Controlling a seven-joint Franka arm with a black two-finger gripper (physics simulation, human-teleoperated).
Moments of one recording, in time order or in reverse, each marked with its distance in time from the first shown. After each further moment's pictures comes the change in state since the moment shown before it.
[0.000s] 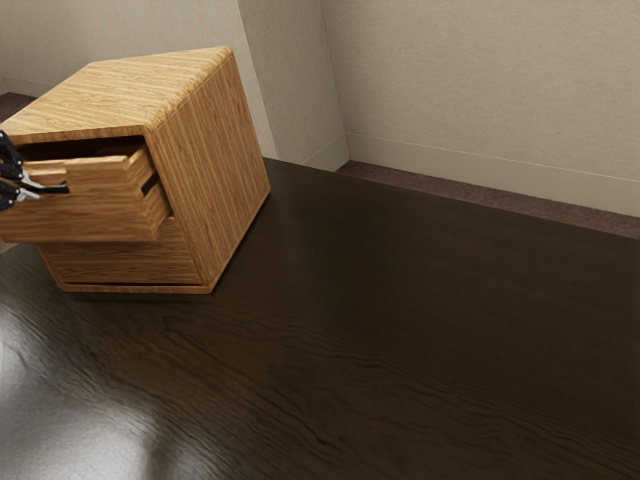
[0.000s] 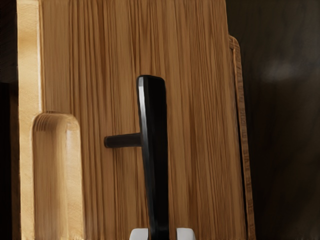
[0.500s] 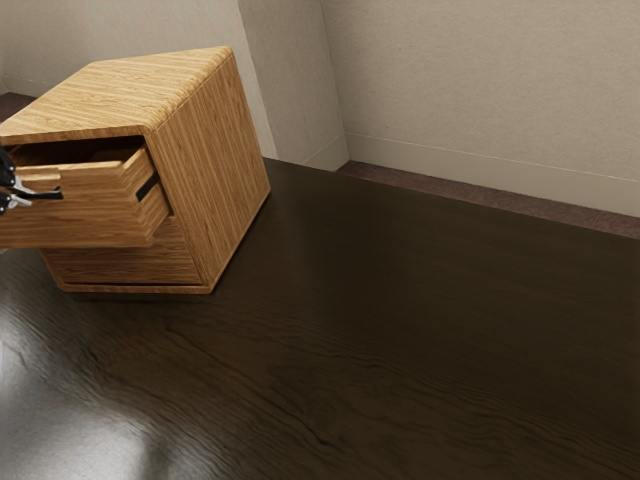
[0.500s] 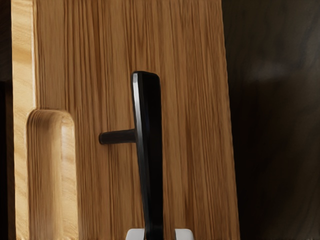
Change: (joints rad) arm 0.099 -0.026 -0.083 -0.049 0.001 -0.015 0.003
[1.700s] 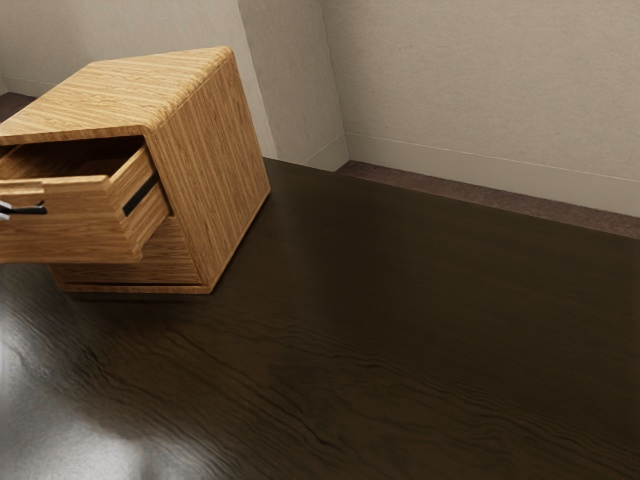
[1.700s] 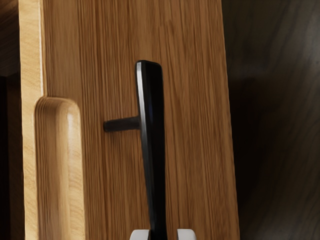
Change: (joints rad) arm 0.177 -0.074 -0.146 -0.094 0.002 -0.028 0.008
